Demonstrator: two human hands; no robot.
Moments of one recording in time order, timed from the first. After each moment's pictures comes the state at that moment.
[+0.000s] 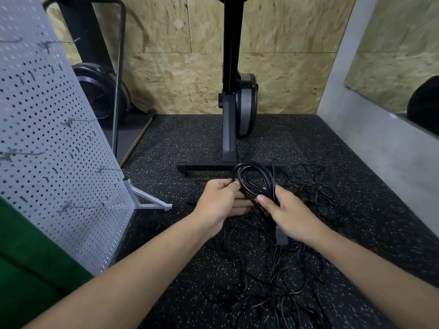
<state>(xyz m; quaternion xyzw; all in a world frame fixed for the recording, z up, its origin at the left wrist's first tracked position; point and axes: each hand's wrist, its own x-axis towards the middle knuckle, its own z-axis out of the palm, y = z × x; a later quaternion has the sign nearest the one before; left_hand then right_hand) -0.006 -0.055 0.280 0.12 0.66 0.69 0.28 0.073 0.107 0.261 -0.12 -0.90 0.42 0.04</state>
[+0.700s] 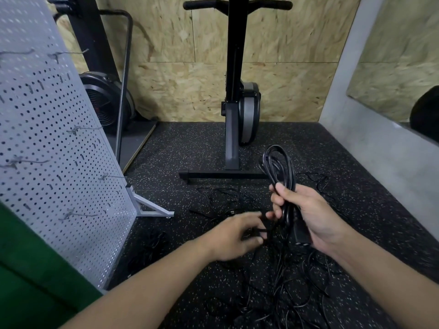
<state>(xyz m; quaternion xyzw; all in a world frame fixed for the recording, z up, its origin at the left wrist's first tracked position) -0.023 -0.065 0.216 0.49 0.80 0.30 0.19 0.079 0.105 0.298 -0.11 -0.58 0.81 0.03</state>
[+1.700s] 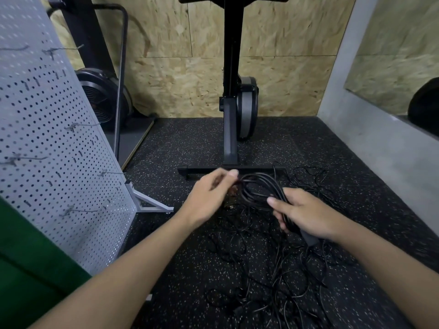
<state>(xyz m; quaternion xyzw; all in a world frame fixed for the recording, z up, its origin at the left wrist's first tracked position) -0.042 -0.086 0.268 0.30 0.79 0.52 0.11 0.087 0.124 0.293 -0.08 -0.87 0.49 -0.05</state>
